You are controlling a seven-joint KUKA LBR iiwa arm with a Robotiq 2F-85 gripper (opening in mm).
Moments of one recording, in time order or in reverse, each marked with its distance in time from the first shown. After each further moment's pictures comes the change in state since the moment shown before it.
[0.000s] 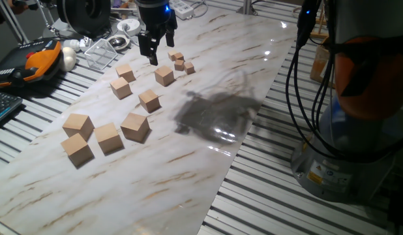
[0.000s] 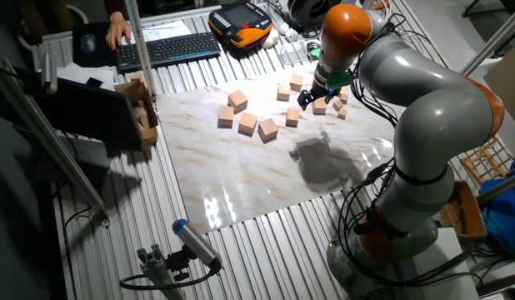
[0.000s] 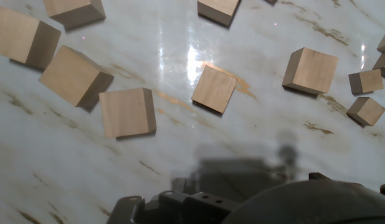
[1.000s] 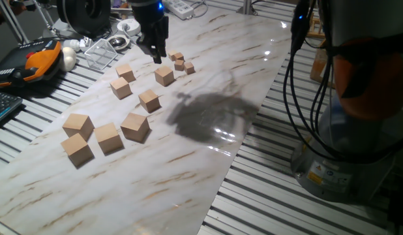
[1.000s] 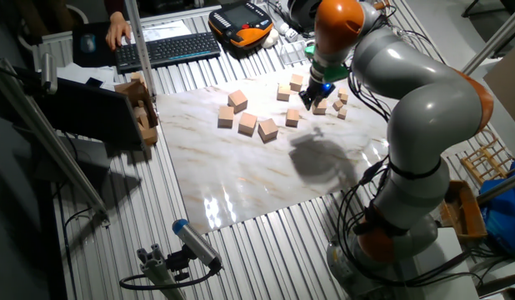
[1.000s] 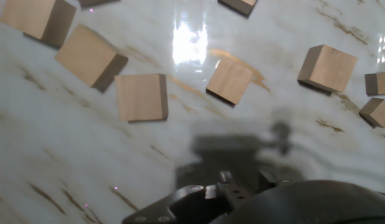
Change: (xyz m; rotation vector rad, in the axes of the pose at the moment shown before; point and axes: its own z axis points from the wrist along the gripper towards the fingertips) arm -0.001 0.022 -0.004 -0.004 0.074 -0.071
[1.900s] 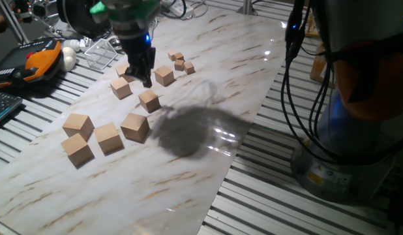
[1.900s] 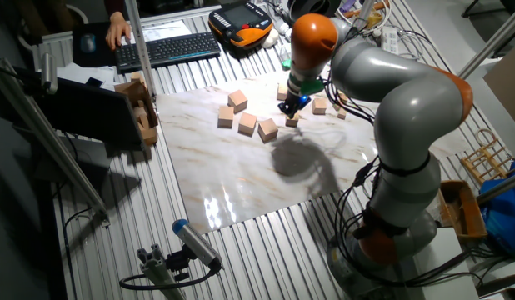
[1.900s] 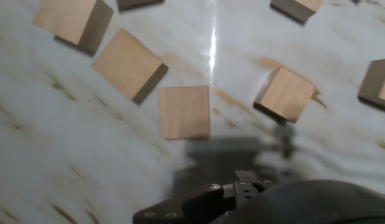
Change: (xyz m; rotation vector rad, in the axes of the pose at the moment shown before) arm -0.022 0.058 0.058 -0.014 -0.016 -0.029
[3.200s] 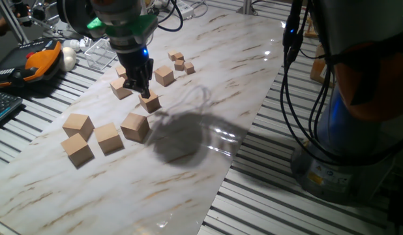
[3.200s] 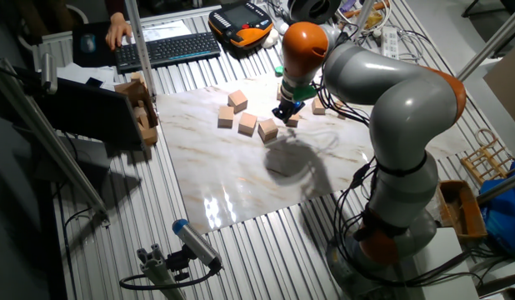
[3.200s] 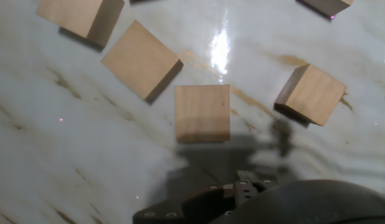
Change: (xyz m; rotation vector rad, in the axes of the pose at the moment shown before) arm 0.003 0.021 0.013 0.013 0.004 -0.009
